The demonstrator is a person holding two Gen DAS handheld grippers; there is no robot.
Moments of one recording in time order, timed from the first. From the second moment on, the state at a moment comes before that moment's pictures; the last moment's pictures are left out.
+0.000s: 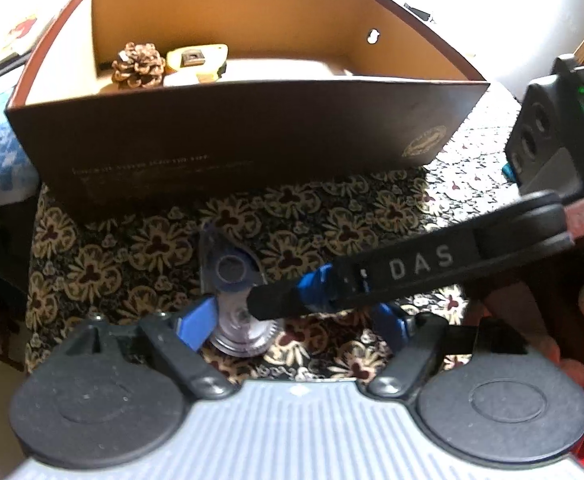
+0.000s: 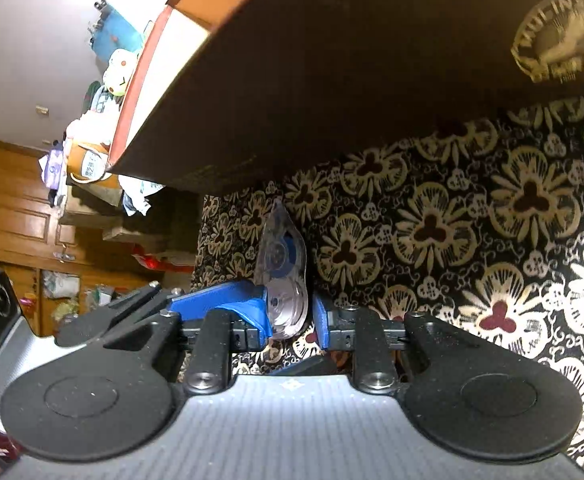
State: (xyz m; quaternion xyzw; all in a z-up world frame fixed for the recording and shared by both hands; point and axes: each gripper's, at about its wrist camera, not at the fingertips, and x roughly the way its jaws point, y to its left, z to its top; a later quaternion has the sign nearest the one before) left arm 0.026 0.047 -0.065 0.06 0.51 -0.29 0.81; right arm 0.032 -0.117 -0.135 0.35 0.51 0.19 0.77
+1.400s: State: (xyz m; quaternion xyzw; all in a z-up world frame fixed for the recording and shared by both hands) left arm 0.030 0.063 -0.074 0.02 0.51 -0.30 0.80; right arm 0.025 -0.132 -0.154 0.42 0.49 0.18 0.74
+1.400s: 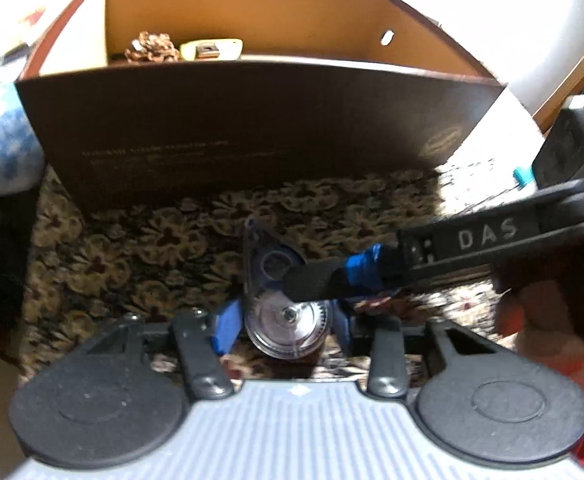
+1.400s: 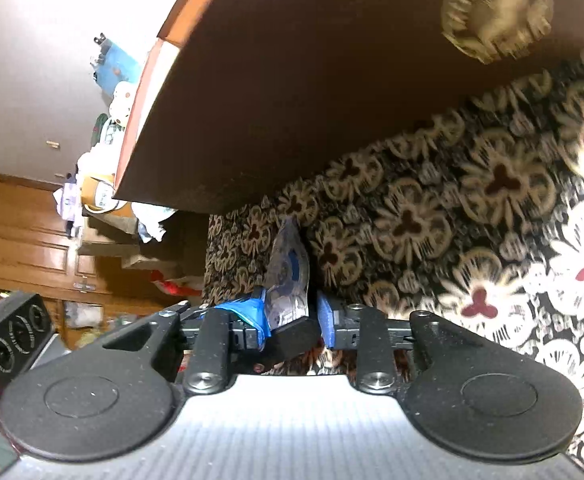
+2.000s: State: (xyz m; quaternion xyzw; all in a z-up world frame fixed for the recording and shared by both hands) left arm 0.013 0.013 0.016 0.04 0.41 -0.48 0.78; right arm -0.026 -0.184 -0.058 0.42 0.38 0.18 0.80
